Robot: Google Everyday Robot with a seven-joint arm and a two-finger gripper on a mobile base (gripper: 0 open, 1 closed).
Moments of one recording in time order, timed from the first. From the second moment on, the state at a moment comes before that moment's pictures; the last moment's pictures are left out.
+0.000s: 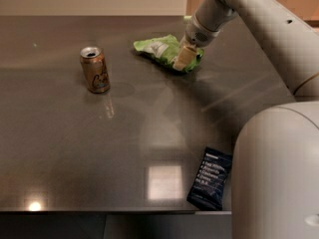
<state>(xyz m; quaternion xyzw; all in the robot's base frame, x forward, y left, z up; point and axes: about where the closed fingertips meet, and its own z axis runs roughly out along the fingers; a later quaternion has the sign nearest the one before) 0.734 -0.080 0.868 -0.61 0.75 0.06 0.25</state>
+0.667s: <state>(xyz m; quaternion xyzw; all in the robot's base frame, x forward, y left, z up) 0.698 -0.110 0.888 -0.62 0.74 0.06 0.23</state>
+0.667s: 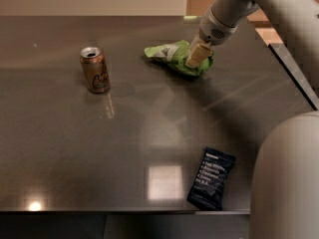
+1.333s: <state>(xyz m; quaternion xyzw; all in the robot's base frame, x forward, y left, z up) 0.641 -0.164 0.901 -0.64 0.74 0.07 0.21</state>
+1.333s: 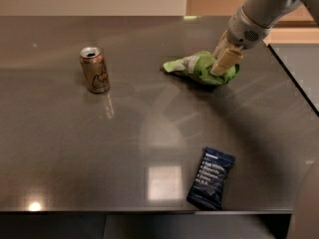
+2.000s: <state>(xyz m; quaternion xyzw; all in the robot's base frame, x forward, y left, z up) 0.554 -0.196 0.924 -0.66 0.72 0.10 0.19</state>
